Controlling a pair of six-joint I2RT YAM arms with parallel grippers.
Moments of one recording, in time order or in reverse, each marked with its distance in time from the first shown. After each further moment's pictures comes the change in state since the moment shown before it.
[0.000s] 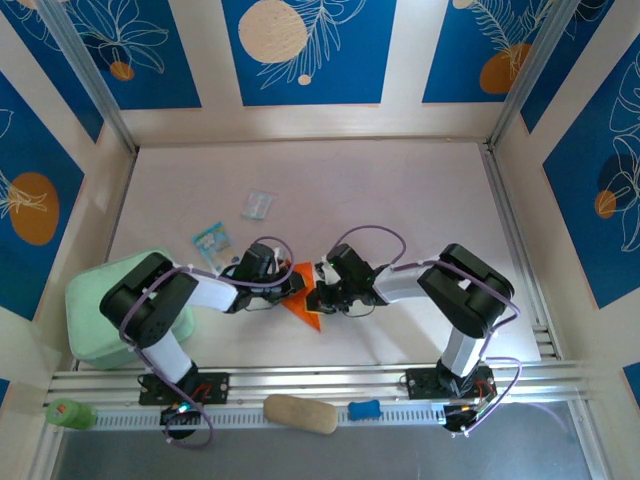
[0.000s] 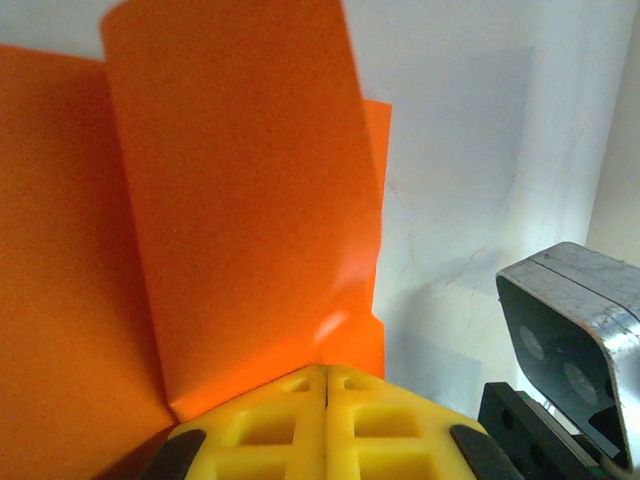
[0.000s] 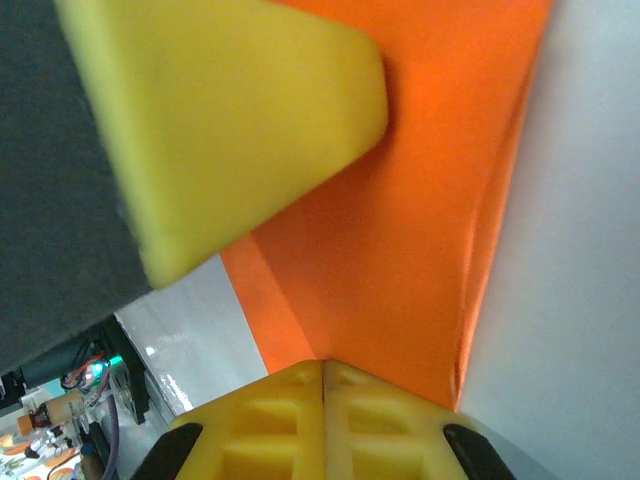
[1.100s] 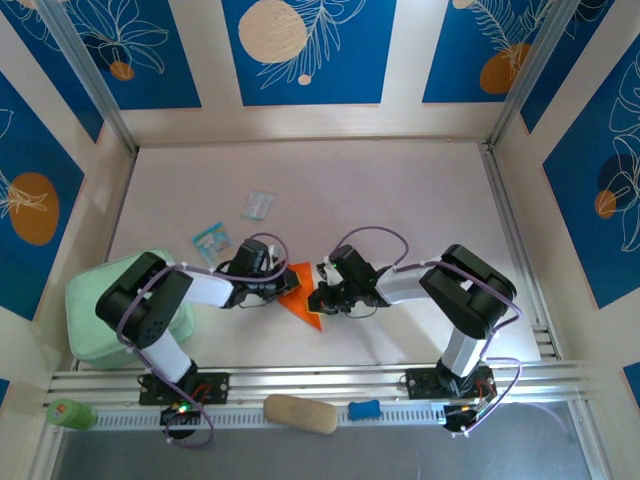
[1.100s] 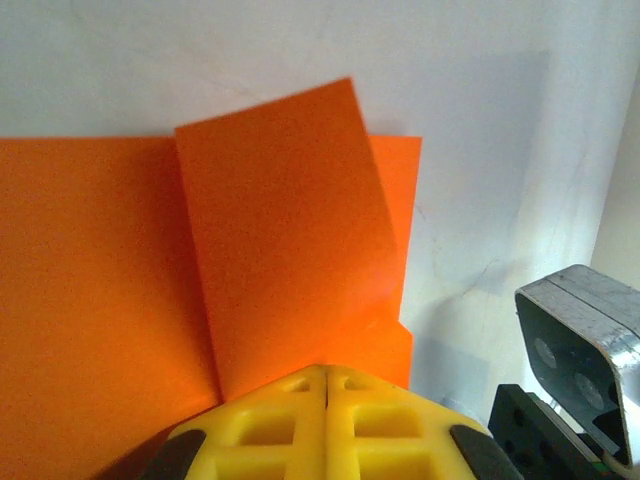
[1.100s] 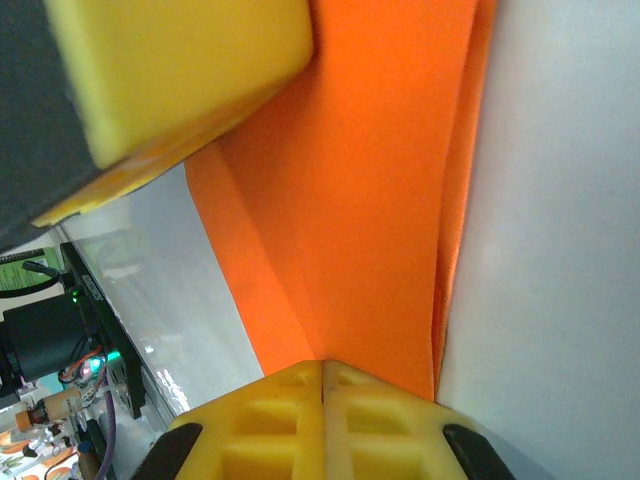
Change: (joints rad) left arm 0.079 -0.019 0.015 -0.086 0.045 0.058; right arm -0.008 -0.005 -0.029 0.028 -0.008 -0.015
